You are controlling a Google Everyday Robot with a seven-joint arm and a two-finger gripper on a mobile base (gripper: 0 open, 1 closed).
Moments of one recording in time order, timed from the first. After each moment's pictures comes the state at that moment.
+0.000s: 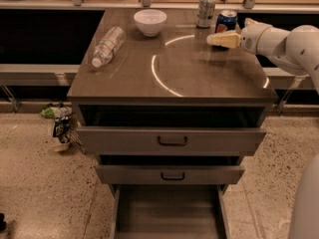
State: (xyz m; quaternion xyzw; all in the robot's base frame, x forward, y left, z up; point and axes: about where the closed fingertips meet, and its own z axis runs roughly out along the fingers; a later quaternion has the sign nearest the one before) arm 0.838 -0.258 0.897 -0.24 0.71 0.16 0.64
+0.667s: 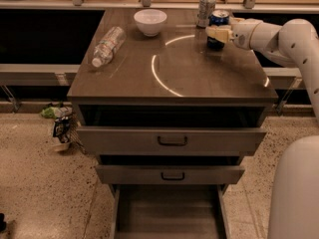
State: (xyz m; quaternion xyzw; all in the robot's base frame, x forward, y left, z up) arm 0.855 -0.228 0.896 -0.29 0.70 0.18 0.63
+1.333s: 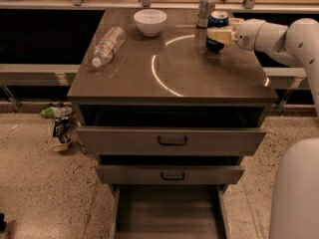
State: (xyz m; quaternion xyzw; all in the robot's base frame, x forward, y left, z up) arm 0.834 -0.220 0.903 -0.33 0.67 0.22 0.63
